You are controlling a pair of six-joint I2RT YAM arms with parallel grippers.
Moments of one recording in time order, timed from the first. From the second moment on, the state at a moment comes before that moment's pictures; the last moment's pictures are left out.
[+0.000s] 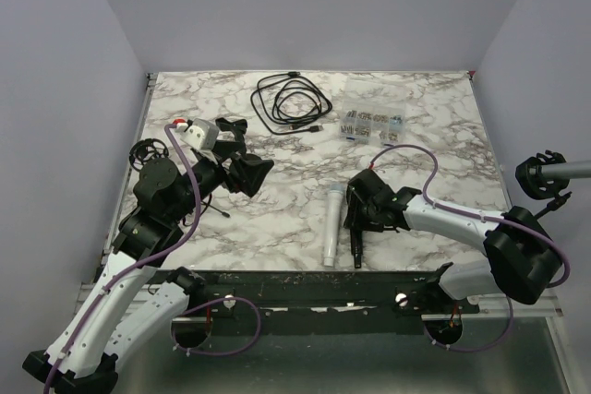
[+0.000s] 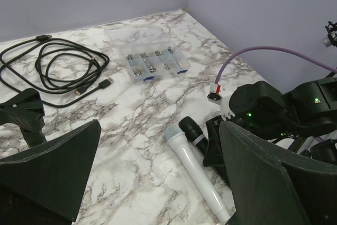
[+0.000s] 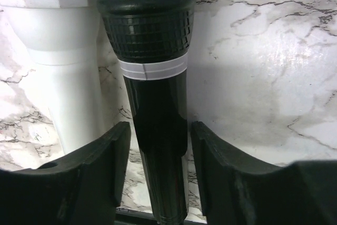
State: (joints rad) left arm -0.51 0.65 0.87 -0.21 0.22 -0.28; right arm 0.74 1.37 0.67 -0.42 0.15 0.83
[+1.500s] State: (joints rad) left arm -0.50 0.64 0.87 -0.18 0.30 -0.31; right arm 0.70 0.94 1.20 -0.83 1.37 0.55
